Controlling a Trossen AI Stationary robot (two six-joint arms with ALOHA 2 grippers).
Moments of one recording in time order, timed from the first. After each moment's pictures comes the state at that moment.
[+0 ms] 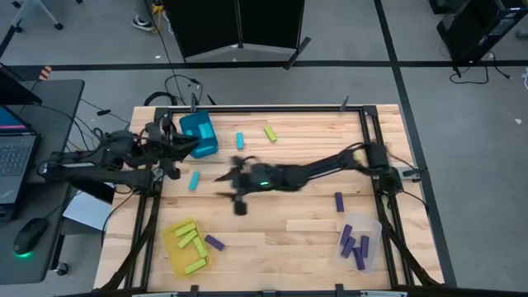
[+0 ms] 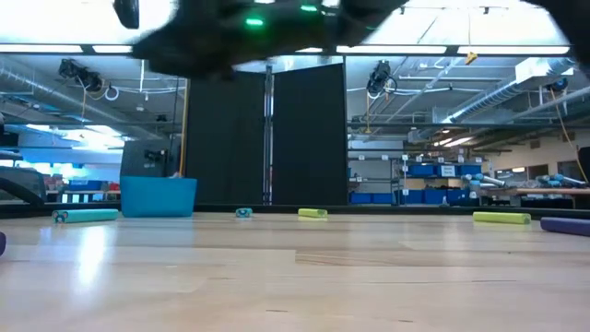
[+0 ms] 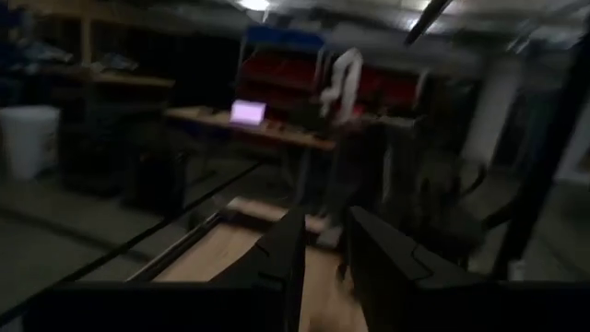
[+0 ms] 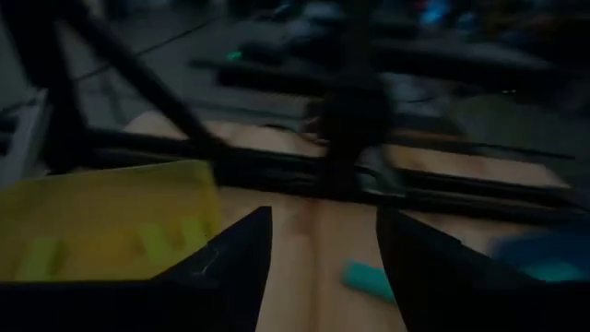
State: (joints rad) left arm 0.00 0.46 0.63 -0.05 -0.25 -0.16; right arm 0.09 2.14 1.54 0.40 0.03 -0.08
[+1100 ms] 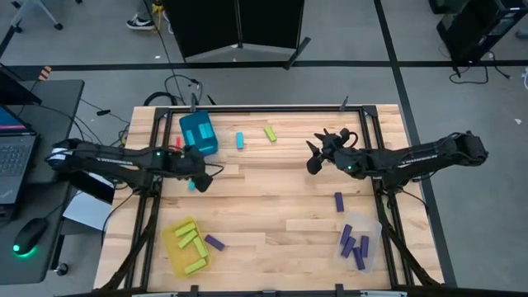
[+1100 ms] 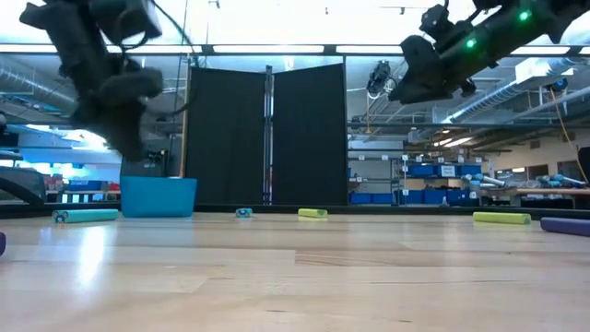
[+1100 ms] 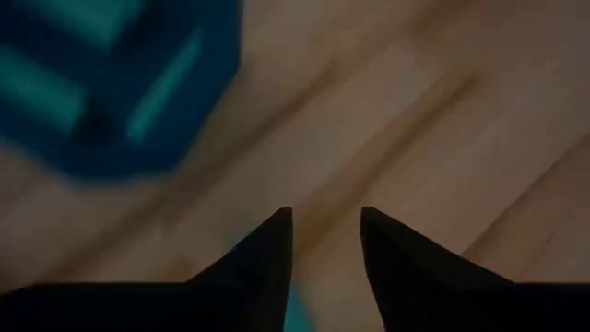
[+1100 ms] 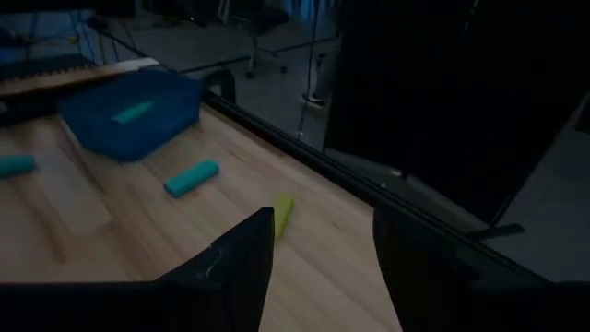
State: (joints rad) left arm 0.00 0.99 0.63 -0.81 -0.34 -0.81; right arm 0.03 1.05 0.56 0.04 0.82 0.29
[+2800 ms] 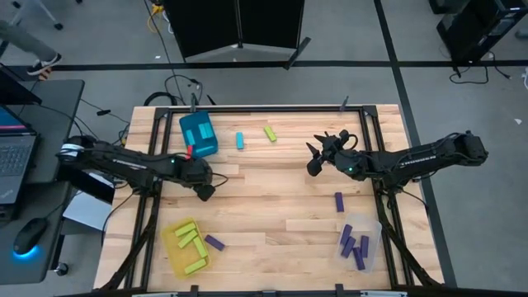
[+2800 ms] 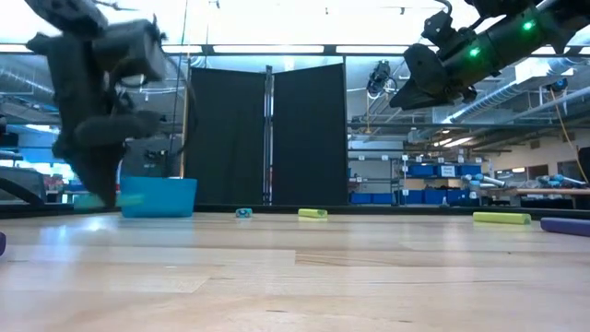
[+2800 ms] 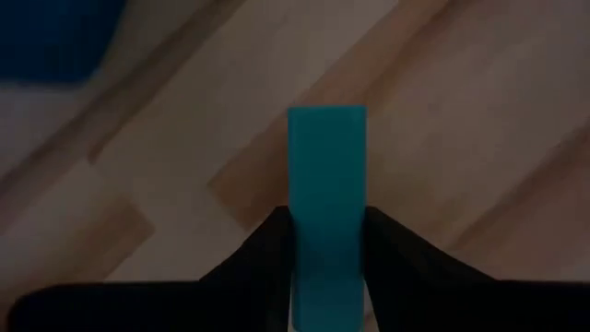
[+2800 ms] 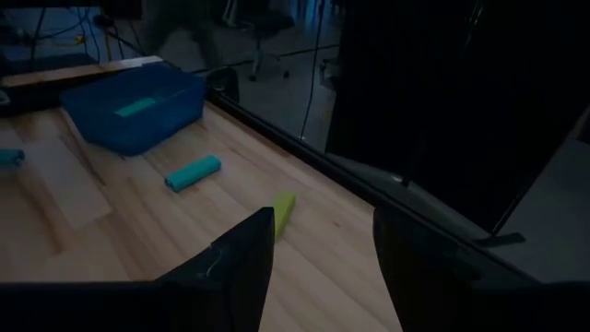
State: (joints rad) left arm -0.03 1.17 0.55 -0.72 -0.20 -0.85; right arm 0.03 1.05 0.50 0.13 0.82 0.24
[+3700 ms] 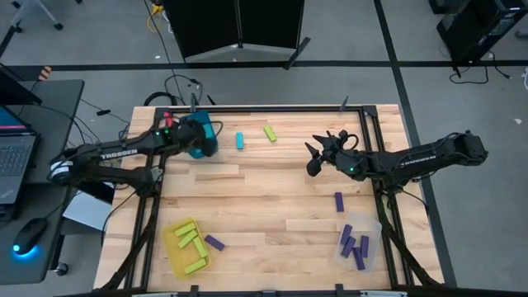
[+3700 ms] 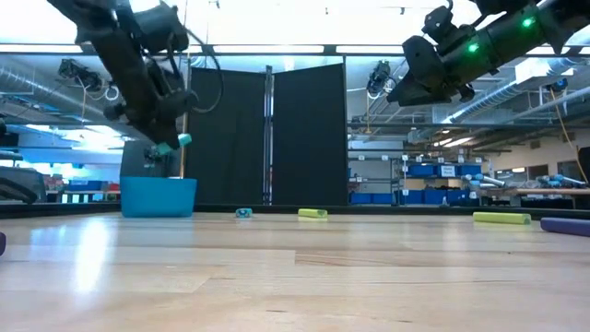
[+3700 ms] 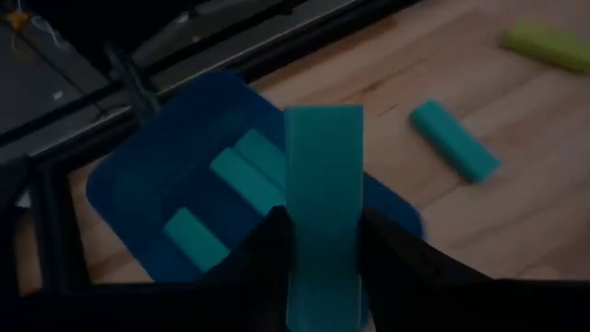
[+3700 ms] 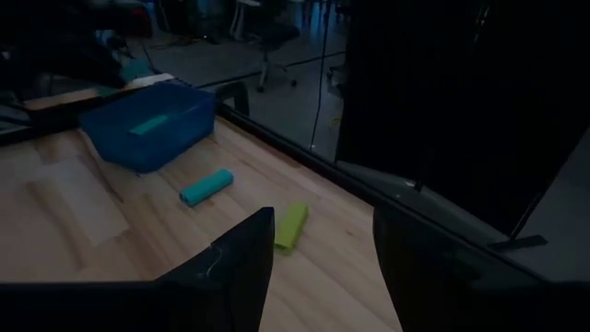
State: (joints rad) left arm 0.41 1.03 0.68 -0.58 -0.51 -0.49; right arm 0.04 1.05 0.50 0.17 0.81 0.26
